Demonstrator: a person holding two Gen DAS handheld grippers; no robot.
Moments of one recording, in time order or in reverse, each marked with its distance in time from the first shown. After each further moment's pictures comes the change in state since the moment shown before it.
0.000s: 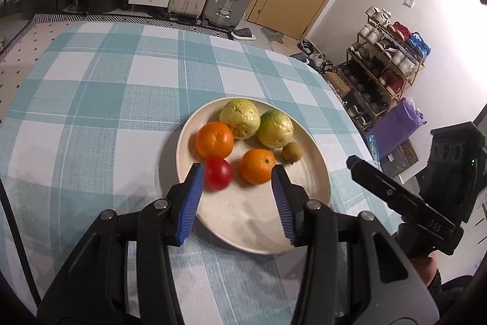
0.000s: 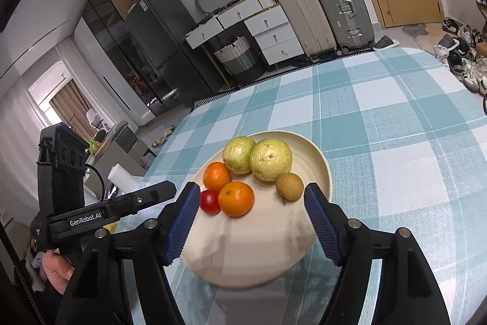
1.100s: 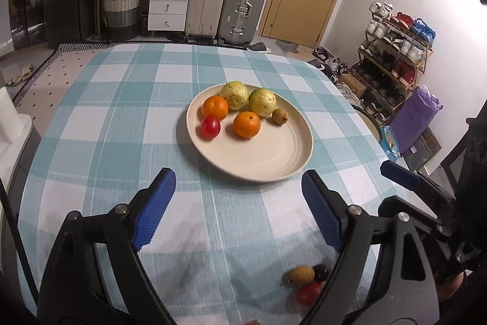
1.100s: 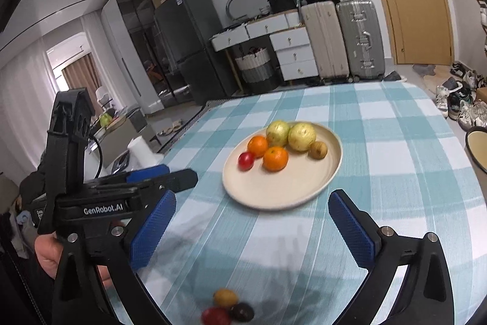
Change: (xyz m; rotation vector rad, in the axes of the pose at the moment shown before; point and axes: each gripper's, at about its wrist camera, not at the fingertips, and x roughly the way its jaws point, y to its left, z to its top) left arm -0.096 -0.057 -0.087 0.083 -0.093 0.142; right arm -0.091 0.064 -0.066 -0.184 -0.046 -0.010
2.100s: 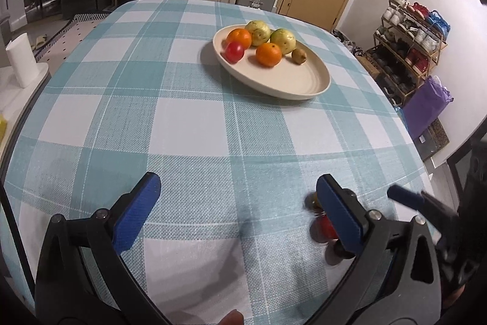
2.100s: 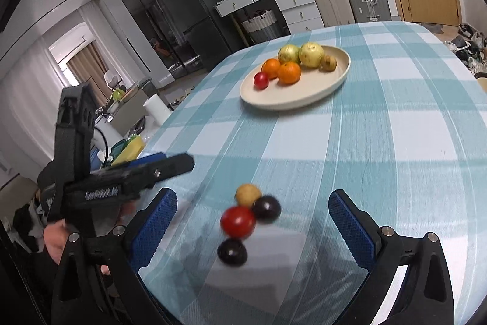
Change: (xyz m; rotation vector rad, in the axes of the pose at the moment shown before) left arm -0.006 0.017 -0.084 -0.062 0.106 0.059; right arm -0.022 0.010 -0.092 0.070 0.160 0.072
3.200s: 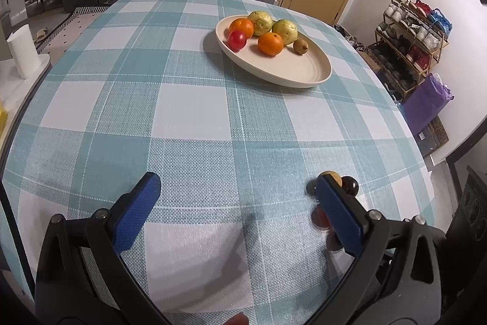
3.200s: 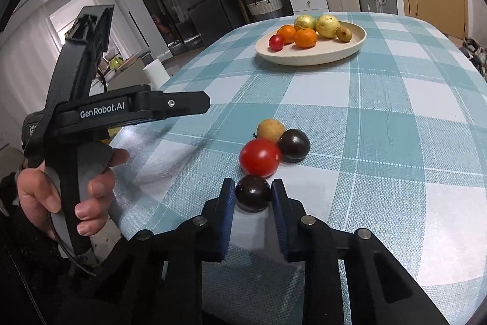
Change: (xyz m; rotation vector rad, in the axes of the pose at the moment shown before) left arm -0.001 0.003 -0.008 -0.009 0.033 -0.002; right arm 0.016 0.026 -0.047 -0.086 0.070 -0.046
